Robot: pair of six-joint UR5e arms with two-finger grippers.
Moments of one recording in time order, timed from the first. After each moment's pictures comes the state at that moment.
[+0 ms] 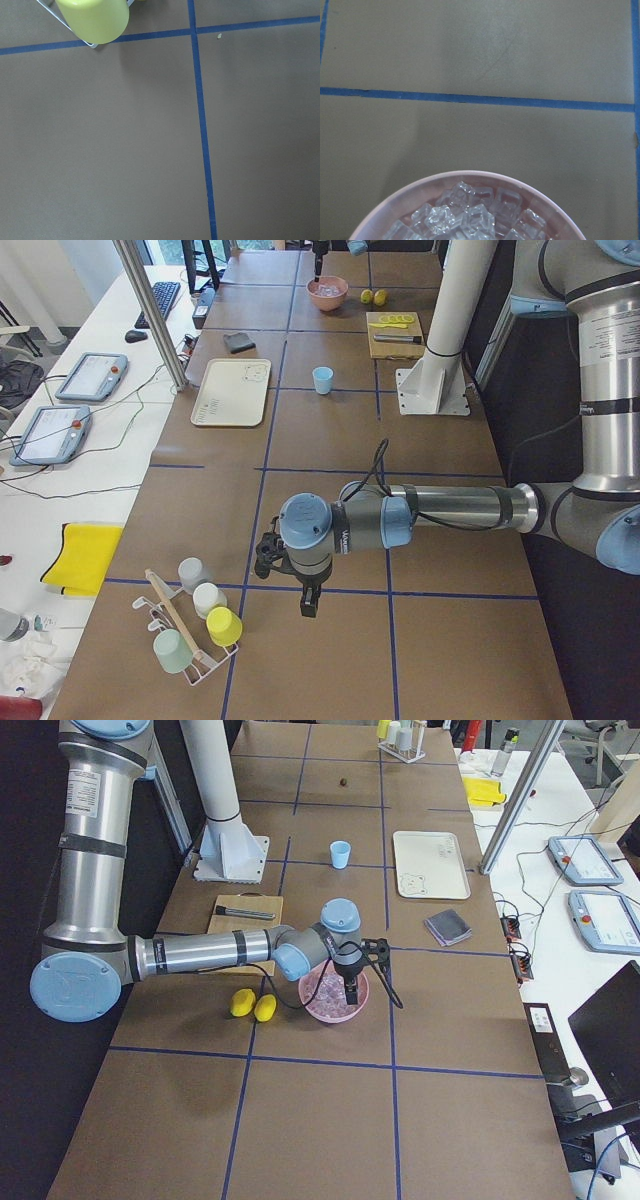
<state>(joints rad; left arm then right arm) -1.66 -1.41 -1.75 -1.44 -2.38 0.26 1.14 -1.72 1.77 -1.04 2.17 0.64</state>
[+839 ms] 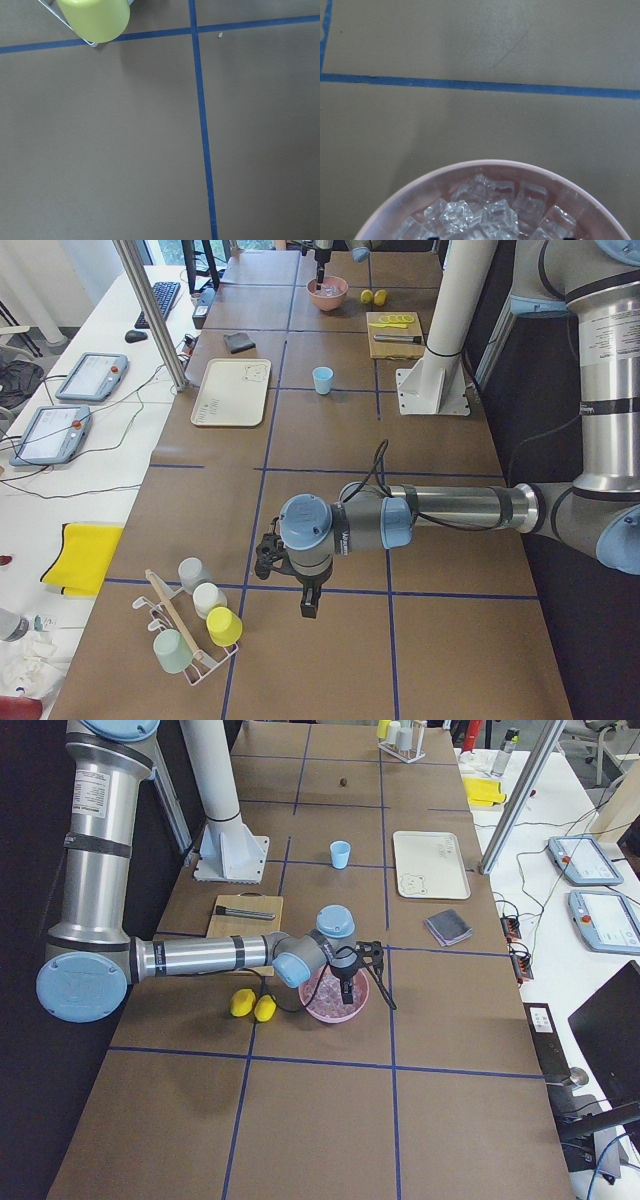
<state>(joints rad) -1.66 -1.41 -1.74 -1.44 -2.38 0.26 1.08 -1.73 1.75 -0.97 2.15 0.70</state>
